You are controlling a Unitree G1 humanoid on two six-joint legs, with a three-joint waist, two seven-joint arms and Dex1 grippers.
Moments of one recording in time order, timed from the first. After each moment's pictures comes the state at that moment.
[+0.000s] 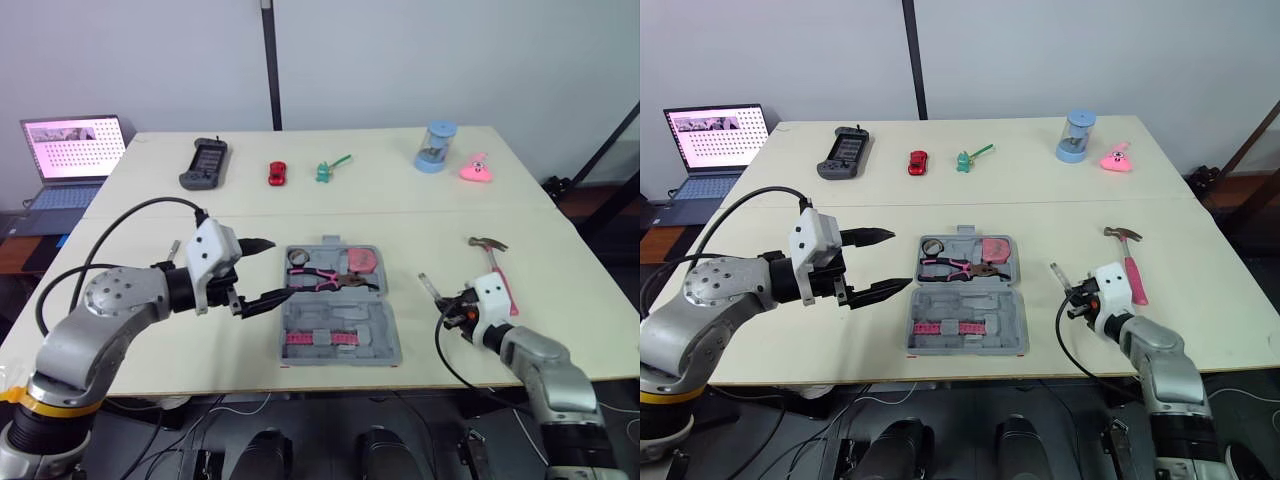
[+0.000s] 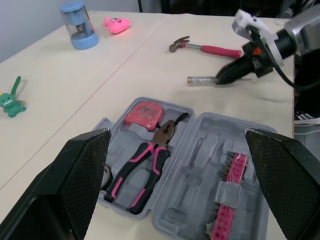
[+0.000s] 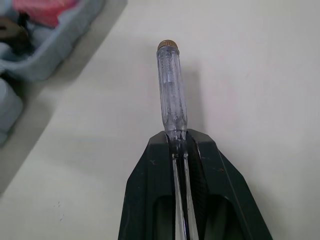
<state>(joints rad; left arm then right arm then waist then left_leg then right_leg) -0.28 0.74 0.05 -0.49 -0.53 0.56 -0.85 -0.17 -0.54 -0.17 0.02 0.21 0.52 0.63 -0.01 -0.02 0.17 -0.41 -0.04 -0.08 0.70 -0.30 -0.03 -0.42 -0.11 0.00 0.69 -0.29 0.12</state>
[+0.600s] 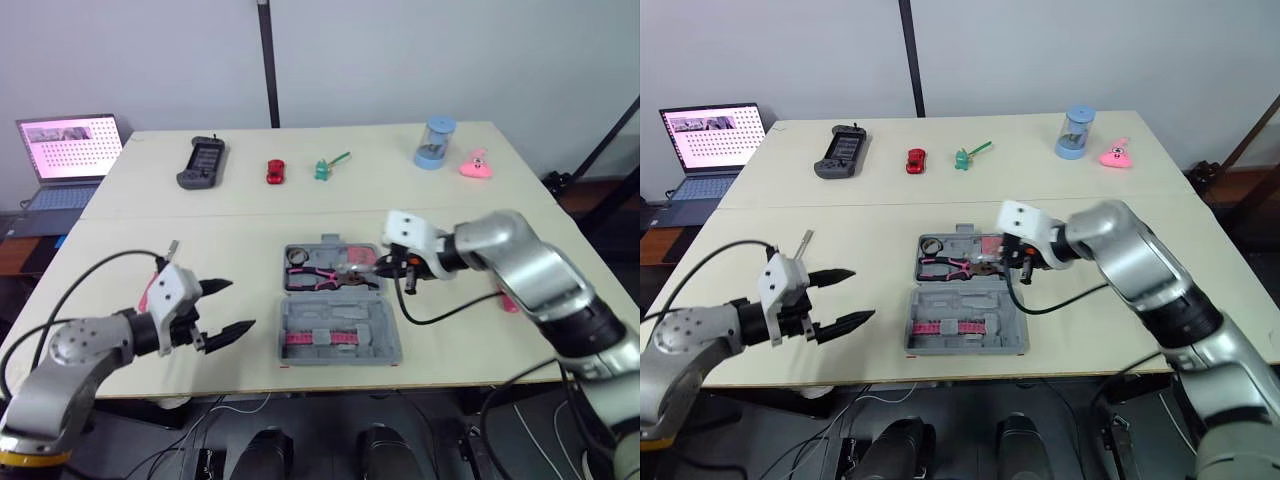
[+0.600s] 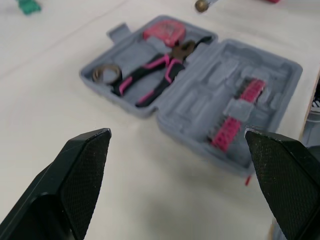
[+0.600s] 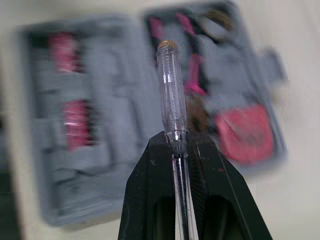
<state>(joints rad) 0.09 0.74 0.18 -0.40 -0.47 0.40 -0.87 -0.91 -0.80 0.50 -0.17 0.12 0.85 1.18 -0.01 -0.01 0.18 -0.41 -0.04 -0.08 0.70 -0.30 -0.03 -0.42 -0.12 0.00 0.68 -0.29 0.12</state>
